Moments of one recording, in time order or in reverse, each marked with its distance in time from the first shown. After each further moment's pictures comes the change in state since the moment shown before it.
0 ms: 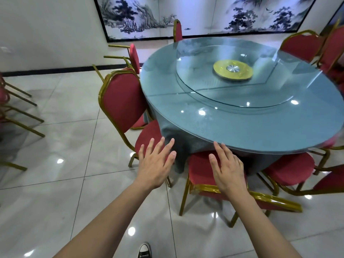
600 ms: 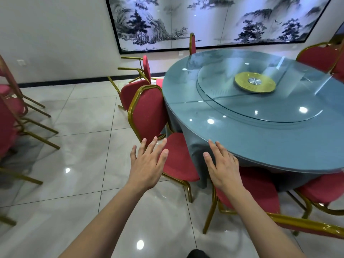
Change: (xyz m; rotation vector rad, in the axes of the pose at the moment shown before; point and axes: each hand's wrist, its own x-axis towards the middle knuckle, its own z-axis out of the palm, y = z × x) left_hand 0.032 -0.170 -0.115 0.019 0.066 -0.049; right_hand 0.064 -0.188 0.072 -0.004 -0.024 -0.037
